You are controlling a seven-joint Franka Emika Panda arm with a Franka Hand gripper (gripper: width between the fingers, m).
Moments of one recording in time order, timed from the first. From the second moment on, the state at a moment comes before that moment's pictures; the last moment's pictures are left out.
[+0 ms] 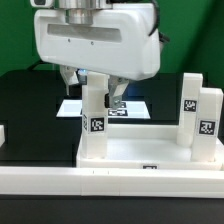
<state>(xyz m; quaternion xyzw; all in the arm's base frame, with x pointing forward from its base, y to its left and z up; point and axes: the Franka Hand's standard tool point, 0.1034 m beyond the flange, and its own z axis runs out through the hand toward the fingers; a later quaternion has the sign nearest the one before) 0.614 -0.059 0.111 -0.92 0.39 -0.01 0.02</state>
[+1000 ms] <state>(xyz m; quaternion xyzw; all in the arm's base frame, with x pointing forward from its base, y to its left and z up) 0.617 -0.058 0.109 -1.00 -0.03 -0.03 0.00</state>
